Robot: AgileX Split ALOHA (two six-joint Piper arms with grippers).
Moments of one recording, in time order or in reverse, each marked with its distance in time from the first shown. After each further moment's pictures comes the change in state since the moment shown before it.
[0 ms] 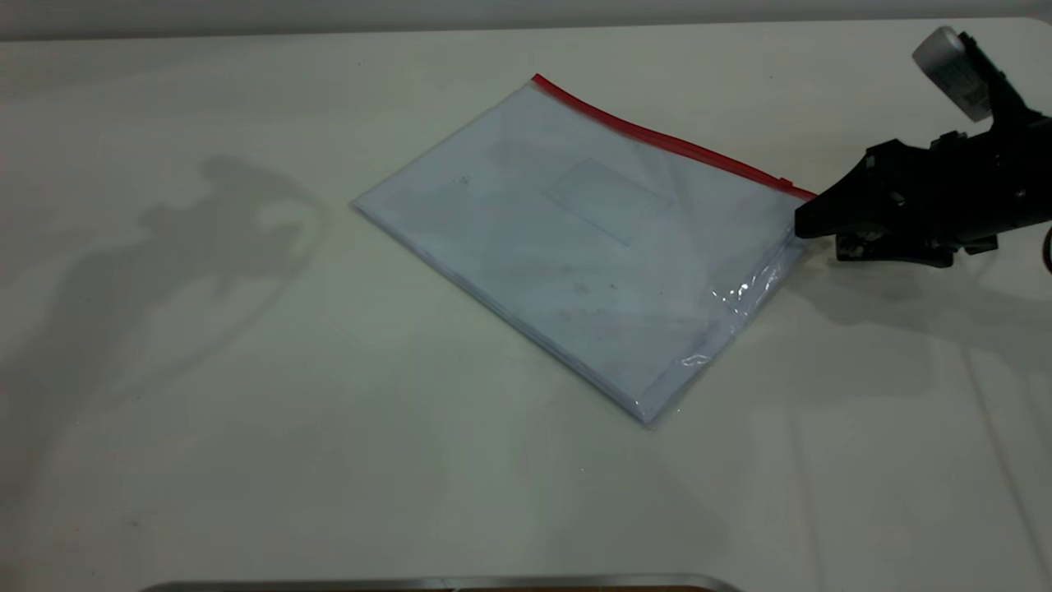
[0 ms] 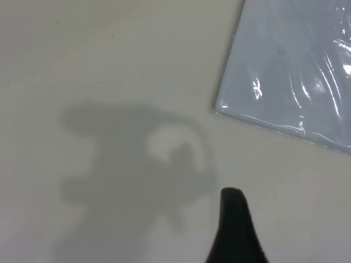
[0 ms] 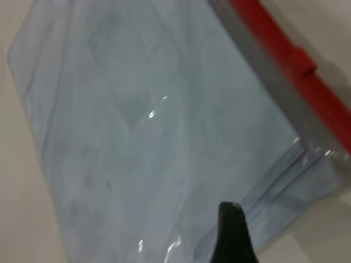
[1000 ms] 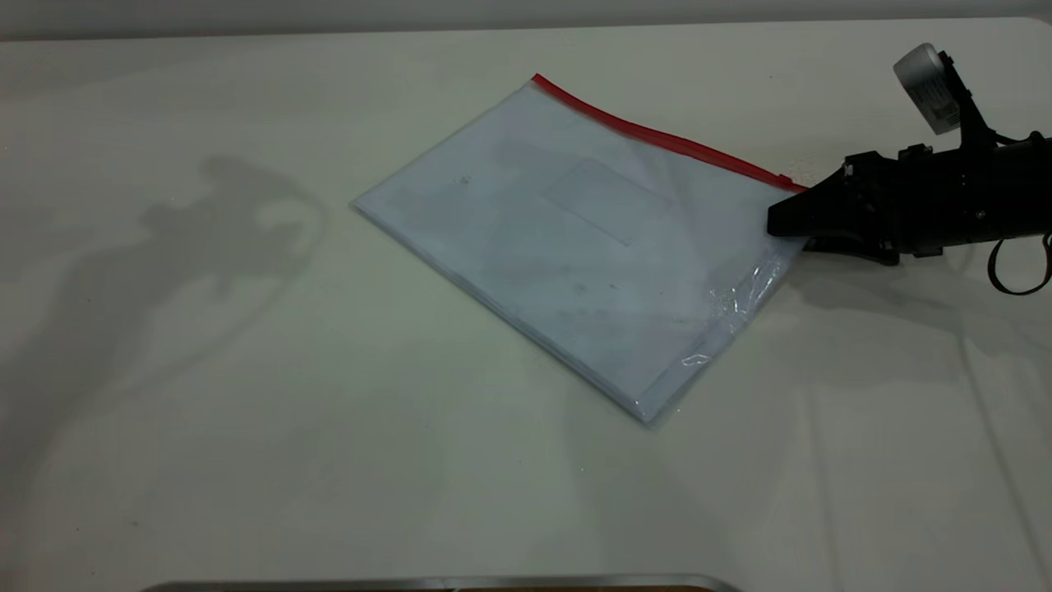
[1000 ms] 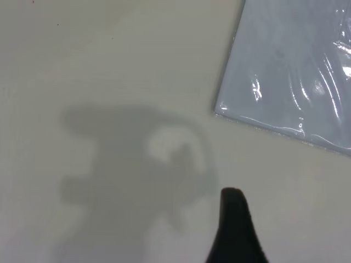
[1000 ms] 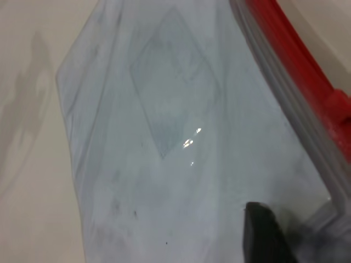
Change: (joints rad) left arm 0.000 0.000 -0.001 -0.002 -0.002 -0.001; right arm 0.000 0.131 -0.094 0.052 0.172 -0.100
